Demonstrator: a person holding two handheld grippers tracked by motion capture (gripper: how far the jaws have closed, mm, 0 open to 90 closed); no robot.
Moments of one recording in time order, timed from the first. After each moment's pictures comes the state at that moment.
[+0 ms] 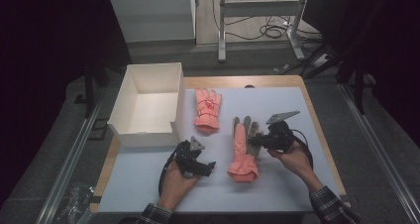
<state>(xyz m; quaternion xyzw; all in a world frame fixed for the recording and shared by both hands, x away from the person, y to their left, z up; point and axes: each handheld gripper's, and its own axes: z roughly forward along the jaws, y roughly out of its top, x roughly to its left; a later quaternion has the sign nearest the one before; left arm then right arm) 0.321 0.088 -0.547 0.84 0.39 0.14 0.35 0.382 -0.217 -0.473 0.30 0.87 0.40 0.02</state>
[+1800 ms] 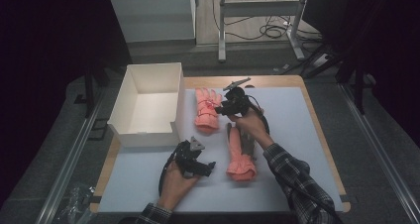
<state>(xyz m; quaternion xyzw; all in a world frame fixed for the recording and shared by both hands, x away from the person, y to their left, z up) 0.320 0.088 -0.548 0.84 0.40 0.14 0.34 0.493 -0.092 -0.463 0.32 0.86 0.38 0.10</state>
